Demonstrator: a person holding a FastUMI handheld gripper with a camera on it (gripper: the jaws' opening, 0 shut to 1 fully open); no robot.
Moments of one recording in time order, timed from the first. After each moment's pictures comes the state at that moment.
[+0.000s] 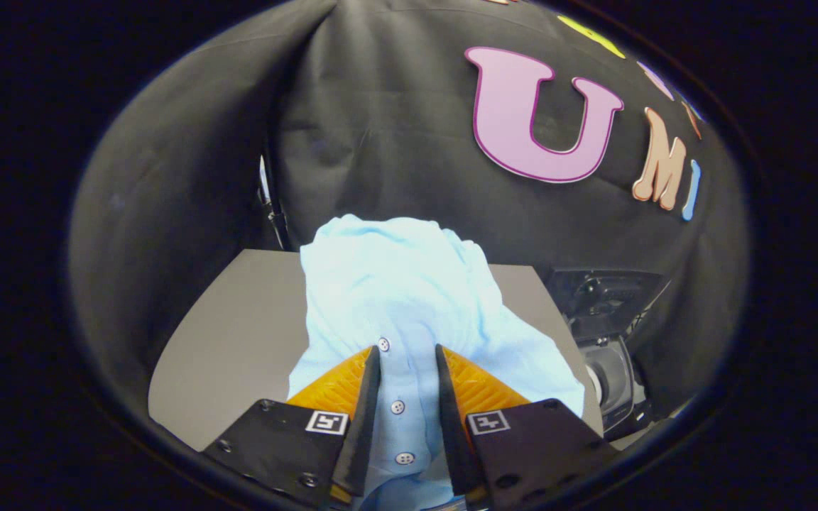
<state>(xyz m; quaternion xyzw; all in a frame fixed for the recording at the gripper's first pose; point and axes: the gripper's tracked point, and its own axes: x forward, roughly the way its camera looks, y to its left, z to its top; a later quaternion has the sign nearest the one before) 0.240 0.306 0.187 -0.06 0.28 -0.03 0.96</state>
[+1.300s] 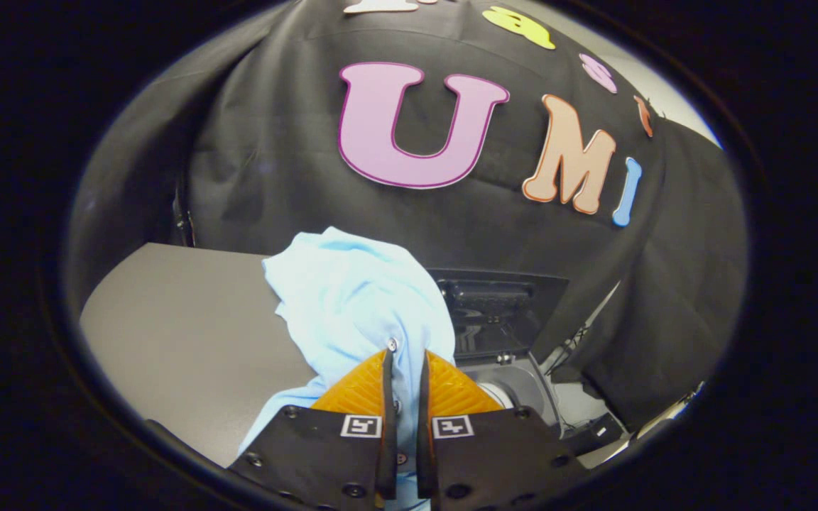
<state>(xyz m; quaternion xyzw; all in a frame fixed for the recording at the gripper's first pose) 0.211 0.100 0.210 -0.09 0.18 -0.12 0.97</state>
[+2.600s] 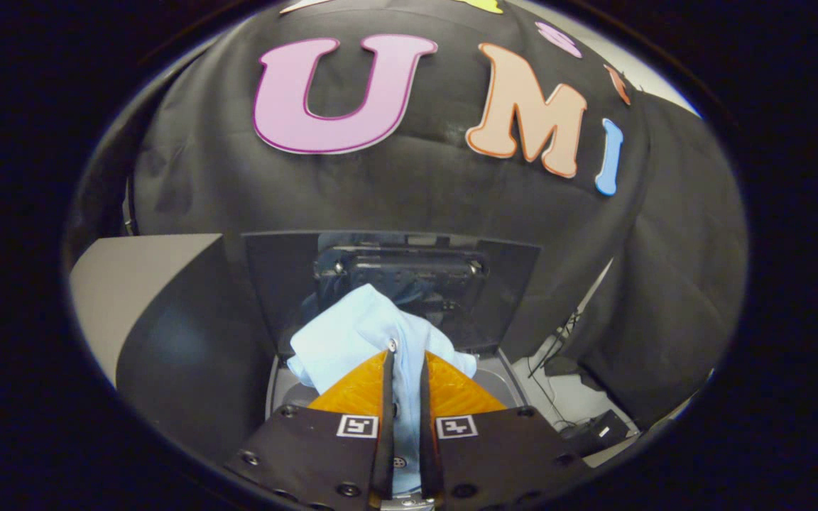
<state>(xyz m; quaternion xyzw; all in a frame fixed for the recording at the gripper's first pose) 0.242 -0.037 0.145 -0.06 0.21 -0.17 0.96</state>
